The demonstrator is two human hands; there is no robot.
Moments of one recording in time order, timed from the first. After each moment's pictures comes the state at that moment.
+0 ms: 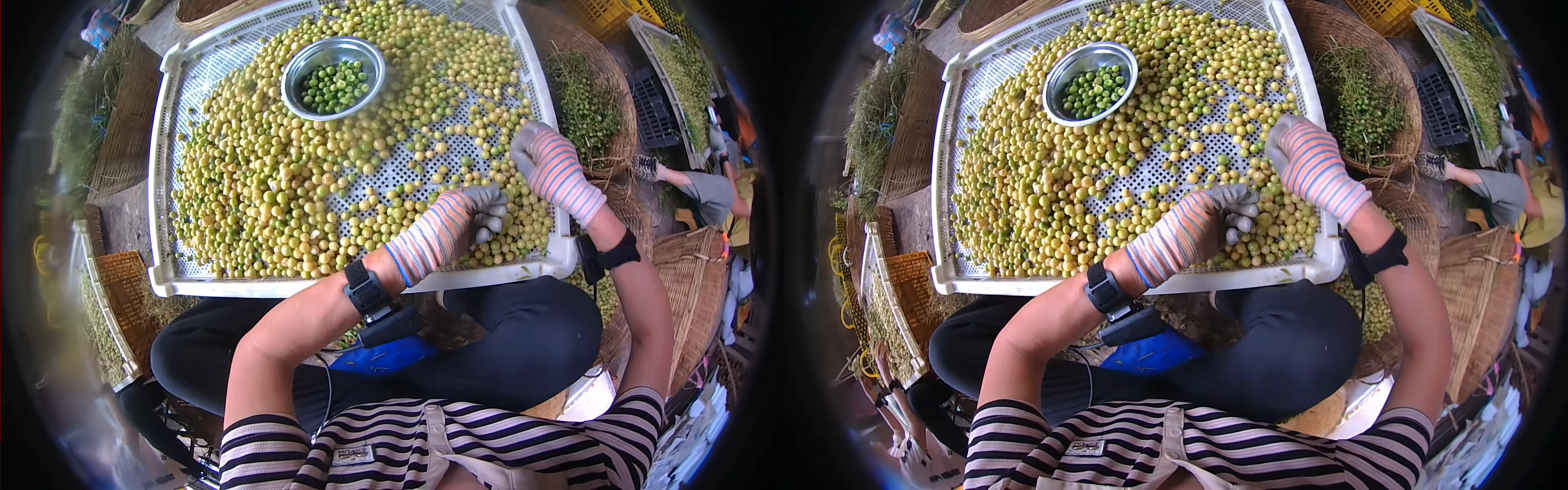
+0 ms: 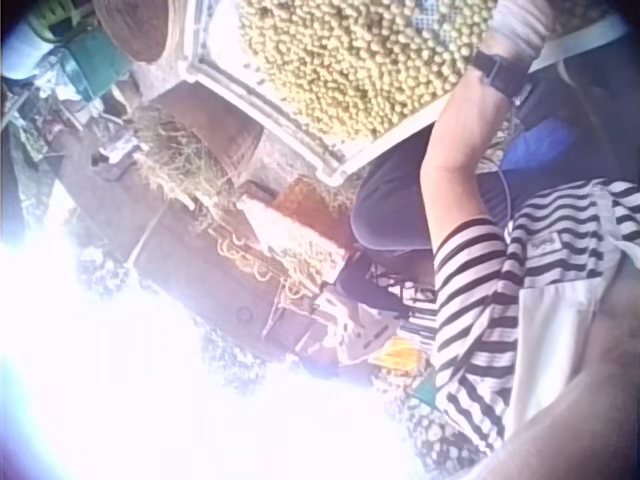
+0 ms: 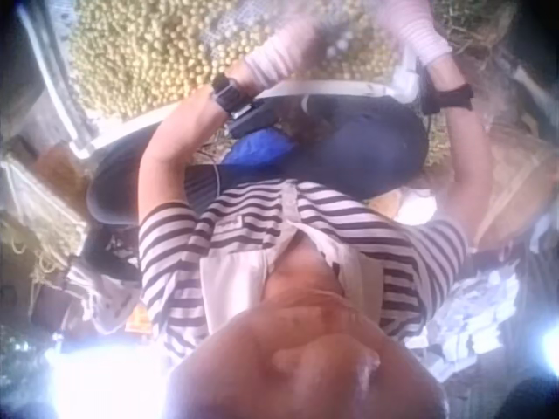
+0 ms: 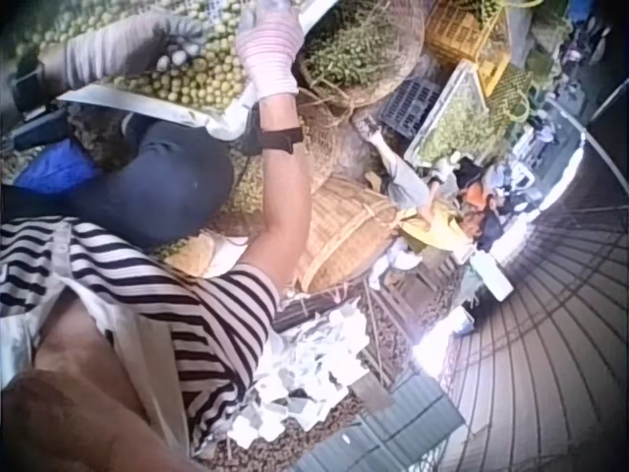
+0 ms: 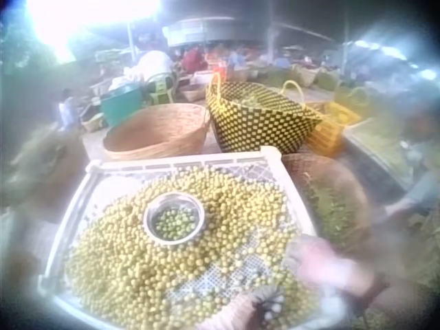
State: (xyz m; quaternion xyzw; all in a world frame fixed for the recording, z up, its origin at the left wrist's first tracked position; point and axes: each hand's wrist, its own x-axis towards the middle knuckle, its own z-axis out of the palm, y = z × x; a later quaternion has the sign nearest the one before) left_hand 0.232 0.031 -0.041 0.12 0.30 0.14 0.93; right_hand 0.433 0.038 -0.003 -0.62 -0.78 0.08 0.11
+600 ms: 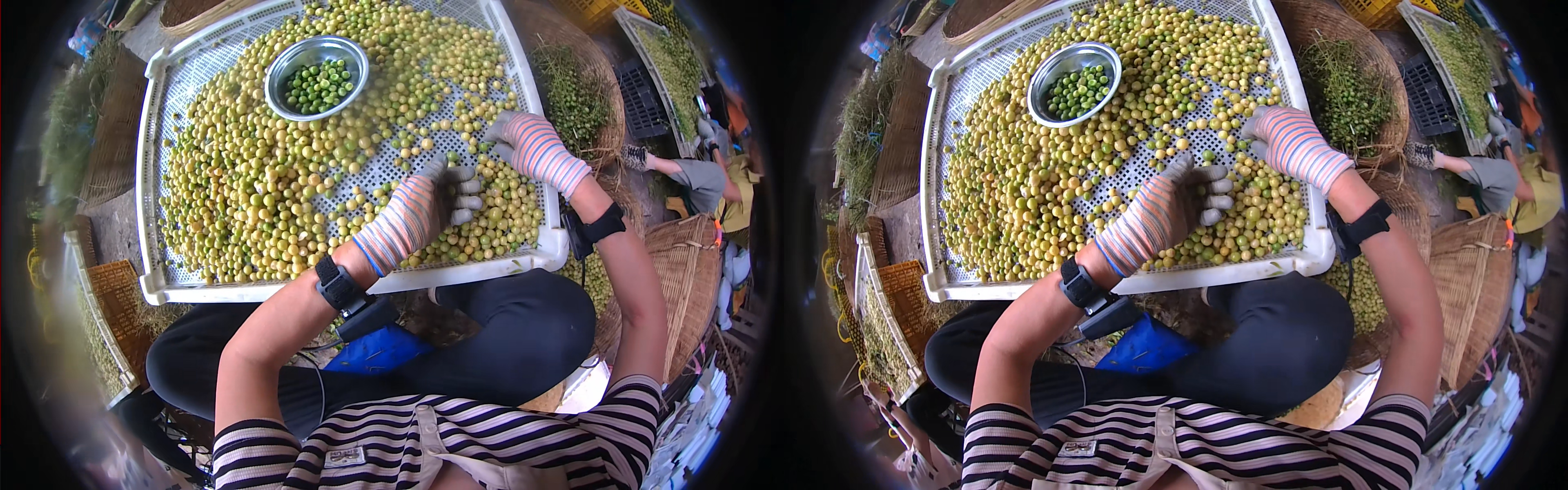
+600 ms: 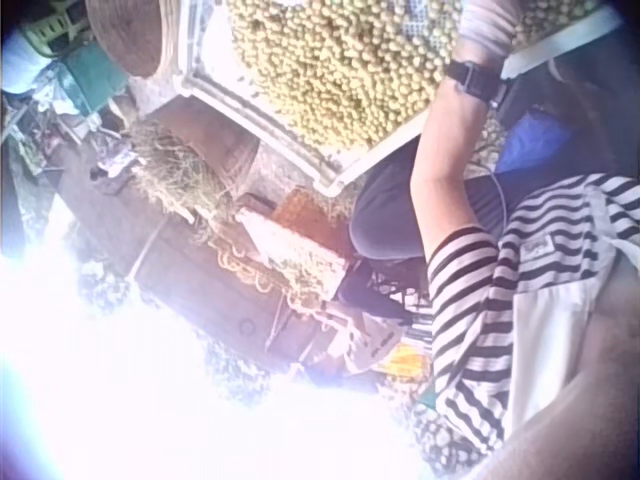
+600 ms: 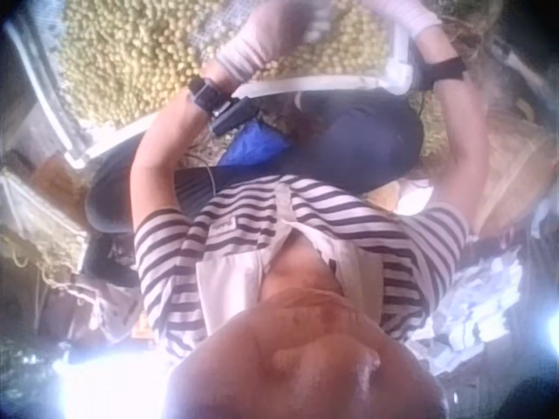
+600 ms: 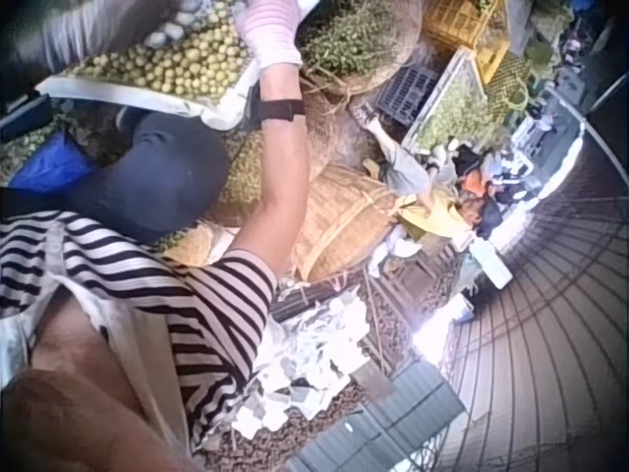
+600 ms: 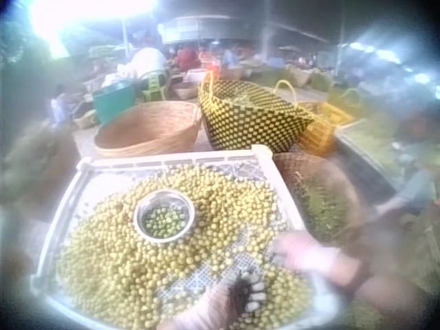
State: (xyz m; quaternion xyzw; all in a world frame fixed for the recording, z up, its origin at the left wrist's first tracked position) left_hand 0.218 0.051 -0.040 0.10 0.32 0.15 0.93; right_hand 0.443 0.060 -0.012 -0.58 -0.80 0.12 -0.01
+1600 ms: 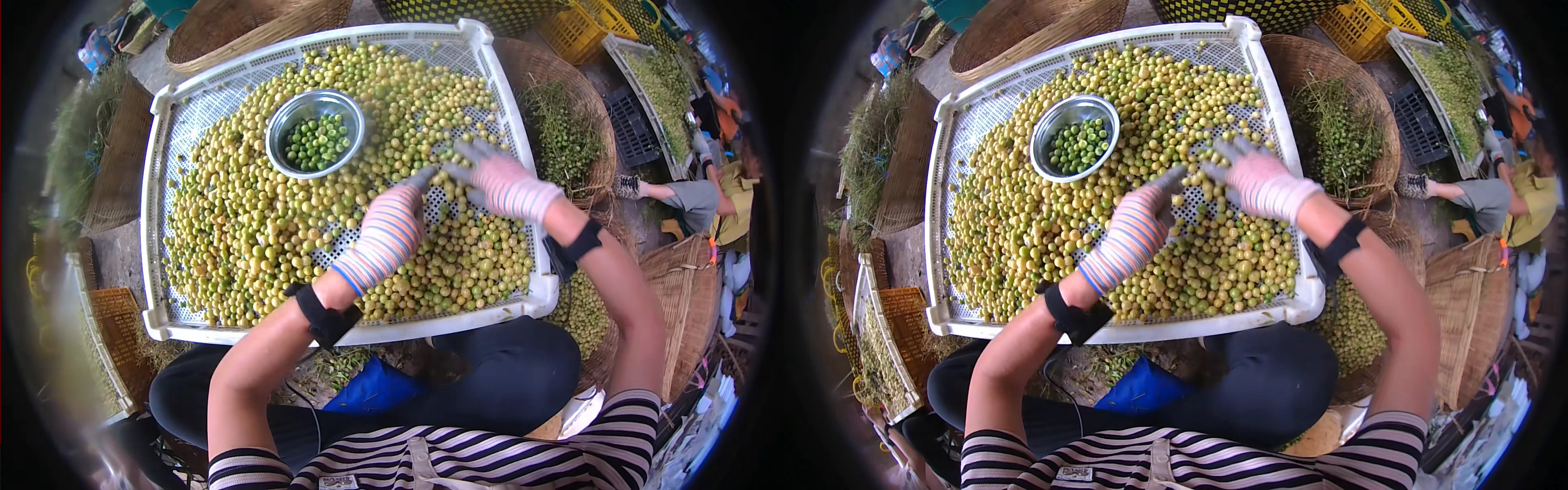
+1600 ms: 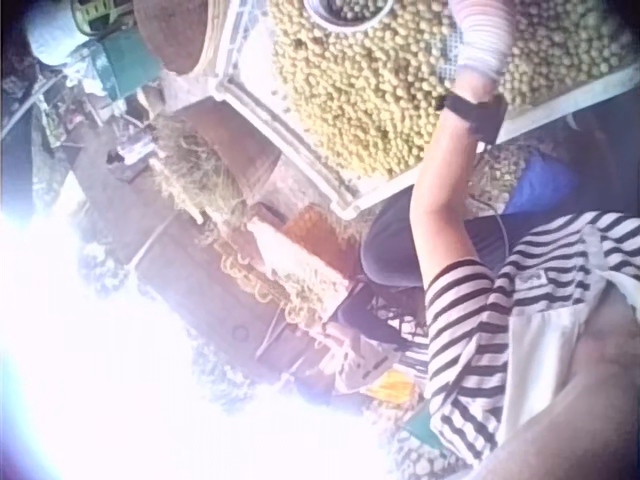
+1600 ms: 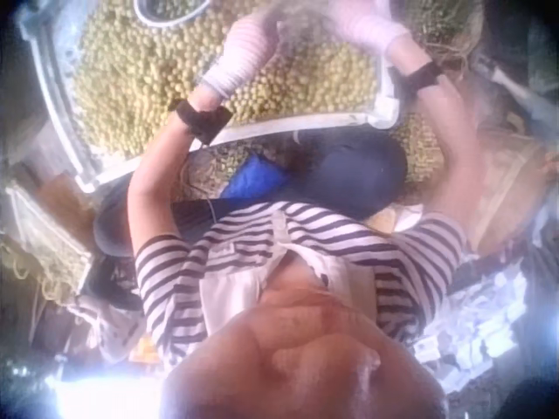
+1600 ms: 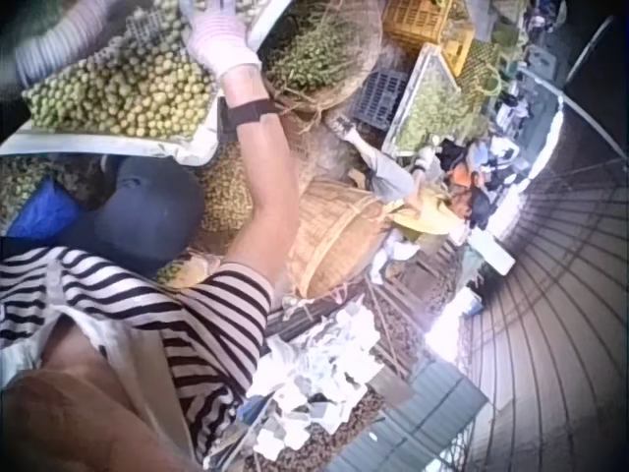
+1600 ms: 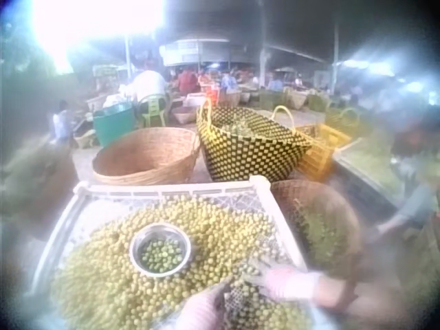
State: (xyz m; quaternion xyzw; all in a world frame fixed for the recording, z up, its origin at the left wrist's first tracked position) left_hand 0.213 0.100 -0.014 0.74 0.41 0.14 0.52; right_hand 0.422 0.085 -0.006 -0.56 -0.81 0.10 -0.14
